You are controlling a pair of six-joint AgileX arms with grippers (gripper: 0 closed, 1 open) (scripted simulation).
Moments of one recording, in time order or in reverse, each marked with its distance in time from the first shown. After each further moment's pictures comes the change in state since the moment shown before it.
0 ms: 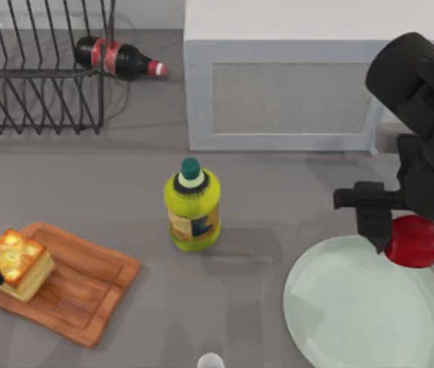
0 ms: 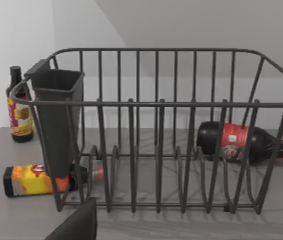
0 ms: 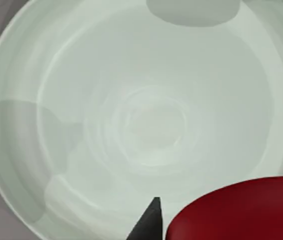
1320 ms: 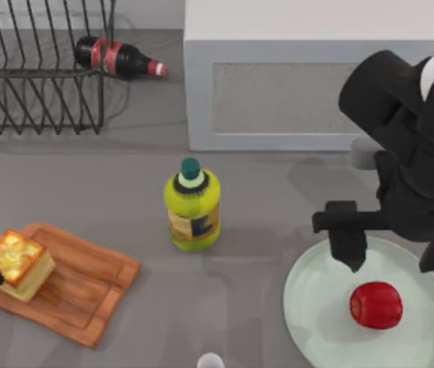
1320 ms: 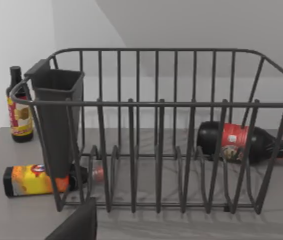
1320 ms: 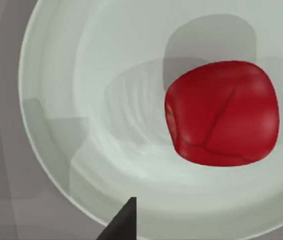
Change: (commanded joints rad) left arm 0.000 0.000 0.000 0.000 0.000 0.000; right arm 0.104 -0.032 -0.021 0.005 -0.001 0.039
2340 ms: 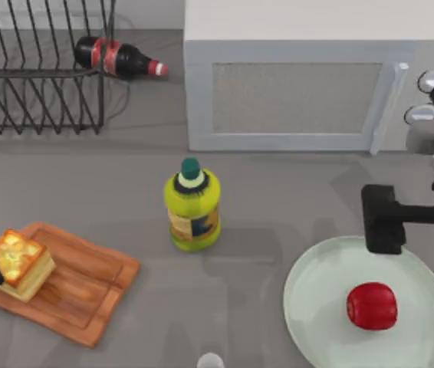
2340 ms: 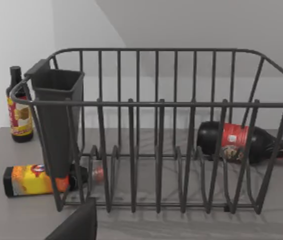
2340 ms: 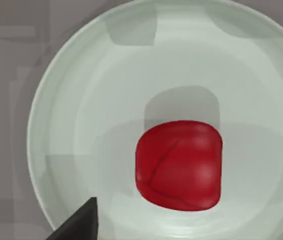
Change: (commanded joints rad) left arm 0.000 0.000 0.000 0.000 0.000 0.000; right arm -0.106 -0.286 -0.213 0.206 0.000 -0.107
